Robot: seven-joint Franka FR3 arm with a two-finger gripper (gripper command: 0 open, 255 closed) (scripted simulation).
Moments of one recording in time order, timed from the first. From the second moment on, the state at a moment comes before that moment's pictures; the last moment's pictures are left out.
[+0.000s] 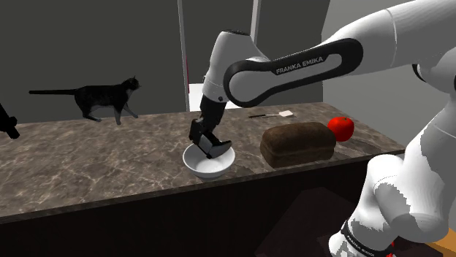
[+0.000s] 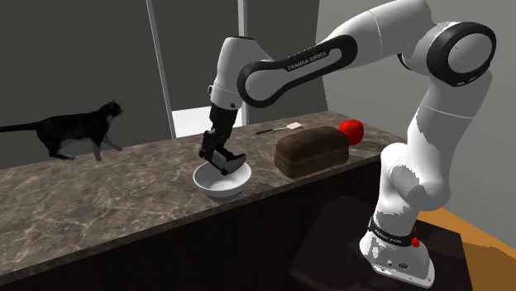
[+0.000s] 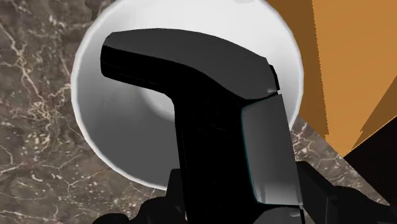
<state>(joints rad) 0.39 -0.15 0.03 -2.12 0.06 2.25 0.15</state>
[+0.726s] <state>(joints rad) 0.39 -0.11 0.03 -2.22 0.06 2.40 0.15</state>
